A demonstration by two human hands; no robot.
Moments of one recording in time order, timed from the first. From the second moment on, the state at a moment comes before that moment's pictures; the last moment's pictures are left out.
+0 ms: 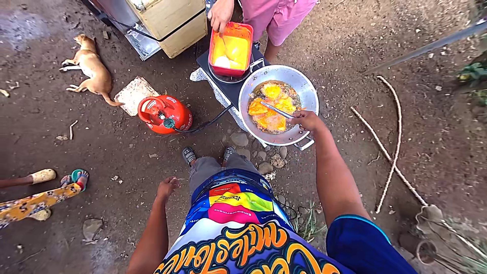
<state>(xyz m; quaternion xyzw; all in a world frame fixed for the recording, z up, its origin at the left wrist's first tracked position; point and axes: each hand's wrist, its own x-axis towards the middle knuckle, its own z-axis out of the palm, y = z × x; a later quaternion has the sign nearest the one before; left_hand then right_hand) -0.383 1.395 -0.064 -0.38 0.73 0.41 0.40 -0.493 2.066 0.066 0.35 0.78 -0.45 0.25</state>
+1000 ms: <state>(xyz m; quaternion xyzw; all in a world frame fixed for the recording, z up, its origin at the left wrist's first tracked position) -0.393 1.409 -0.067 -0.36 0.73 0.40 0.42 -0.403 1.955 0.092 0.23 0.95 -0.12 0.19</state>
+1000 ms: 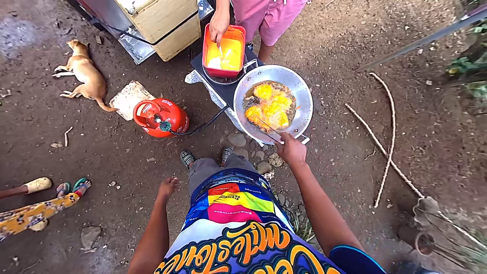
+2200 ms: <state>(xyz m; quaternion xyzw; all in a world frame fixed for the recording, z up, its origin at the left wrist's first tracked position) -0.377 1.397 -0.060 -0.37 0.74 0.41 0.39 -0.533 2.081 0.080 0.33 0.84 -0.37 0.20</state>
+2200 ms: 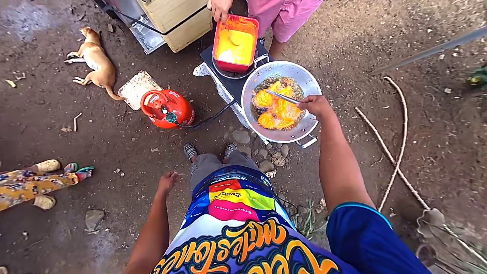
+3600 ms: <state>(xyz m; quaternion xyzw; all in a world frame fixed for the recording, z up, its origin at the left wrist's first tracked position) -0.367 1.395 -0.074 -0.37 0.73 0.41 0.40 -0.442 2.077 0.122 0.33 0.86 -0.25 0.31</state>
